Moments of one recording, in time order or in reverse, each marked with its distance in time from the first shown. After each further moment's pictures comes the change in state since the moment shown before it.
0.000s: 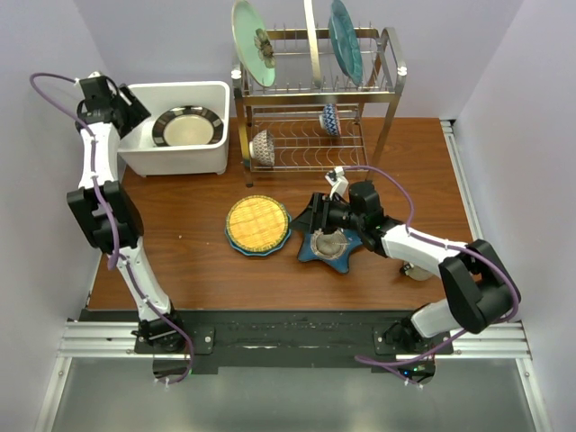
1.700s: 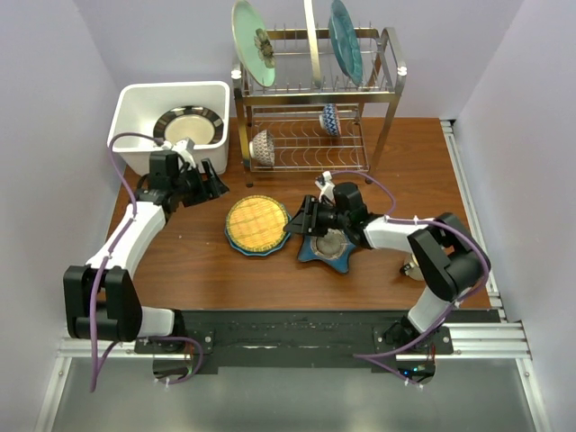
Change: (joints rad) left arm -0.368 -0.771 -1.093 0.232 0.209 0.050; right arm 0.020 0.233 0.069 0.044 0.008 0.076
